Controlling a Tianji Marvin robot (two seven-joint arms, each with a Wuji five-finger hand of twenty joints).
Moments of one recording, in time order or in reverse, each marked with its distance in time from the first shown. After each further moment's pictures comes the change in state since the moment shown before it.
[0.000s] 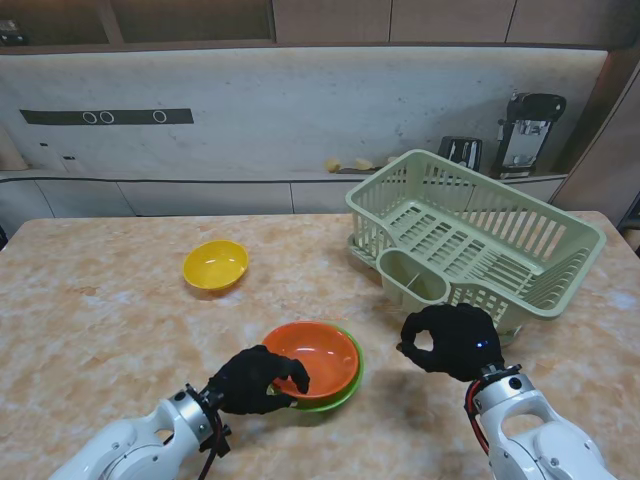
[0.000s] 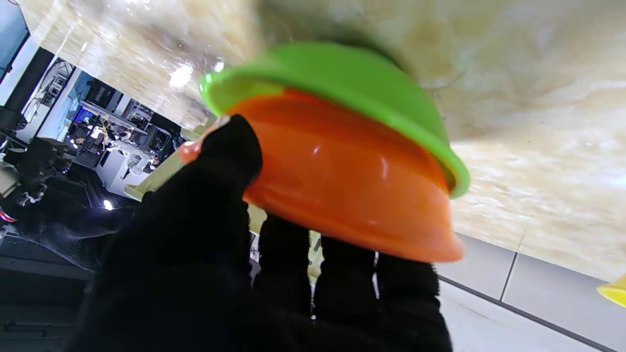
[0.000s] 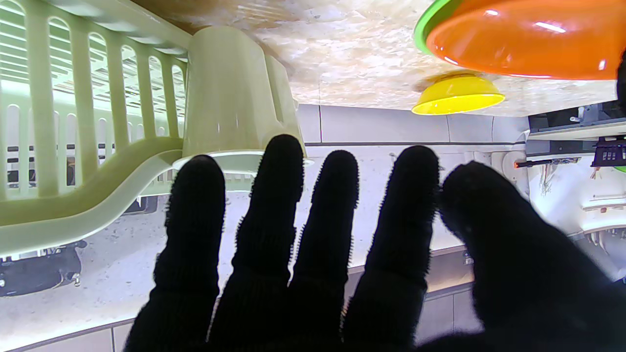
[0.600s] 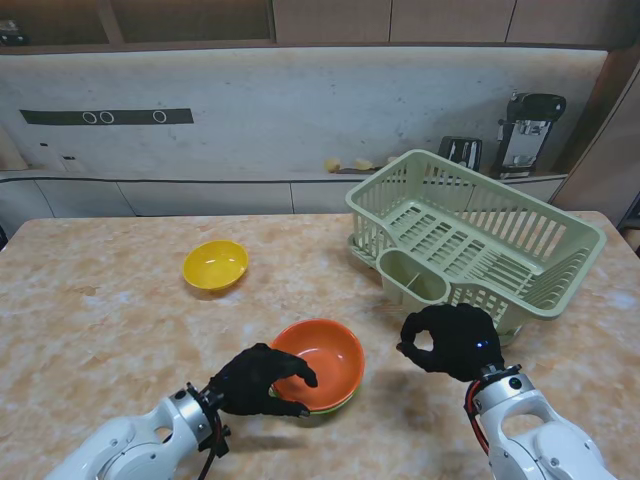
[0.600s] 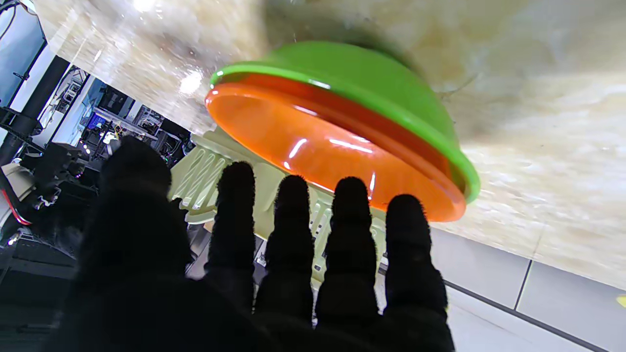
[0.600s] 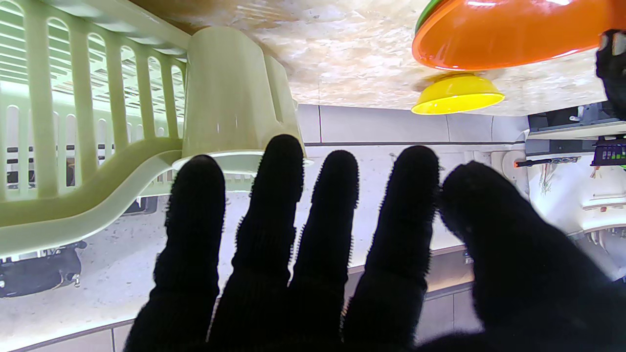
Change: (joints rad) left arm -0.009 0.005 -0.002 0.005 -0.013 -0.032 -0.022; right arm 0.000 0.000 0.000 0.000 0.003 -0.001 0.001; left_hand -0.193 0.239 -0.453 0.065 -0.020 0.052 -0.338 -0.060 -0.145 0.048 -0.062 -0.290 -0.140 0.017 -0.151 -0.144 -0.119 0.072 -0.103 -0.014; right_hand 0.000 0.000 0.000 0.000 0.000 0.000 0.000 0.000 0.000 0.000 0.000 0.000 0.000 0.000 0.000 0.000 0.000 0.000 0.000 0.000
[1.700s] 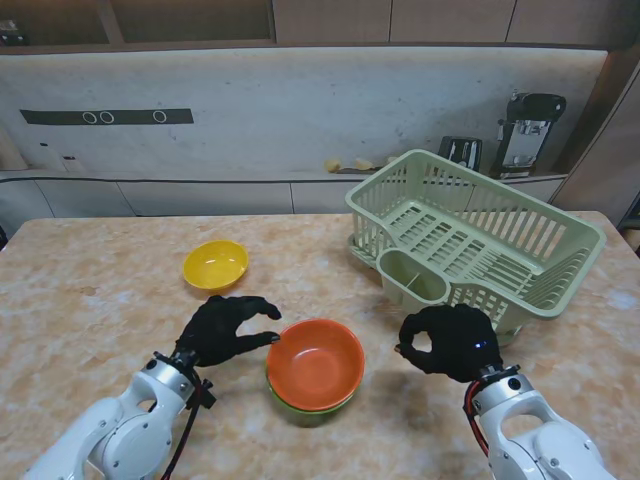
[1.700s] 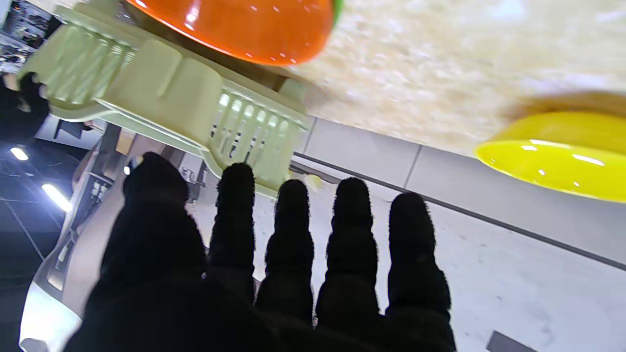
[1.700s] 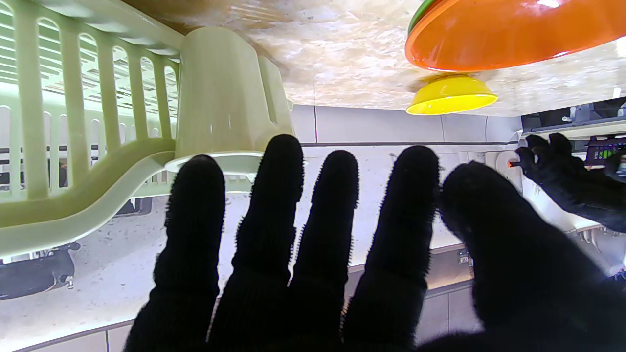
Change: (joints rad) left arm -0.022 -0.043 -0.084 -0.023 0.018 0.208 0.160; right arm 0.000 0.000 -0.002 0.000 0.000 -0.012 -0.001; left_hand 0.072 0.092 -0.032 0.000 0.001 0.000 -0.036 0.004 -0.027 0.000 -0.023 -0.010 -0.009 0.010 -0.008 -0.006 0.002 0.029 0.035 0.010; right_hand 0.000 0.000 0.000 0.000 0.000 0.000 0.000 0.000 0.000 0.000 0.000 0.000 0.000 0.000 0.000 0.000 0.000 0.001 0.000 0.000
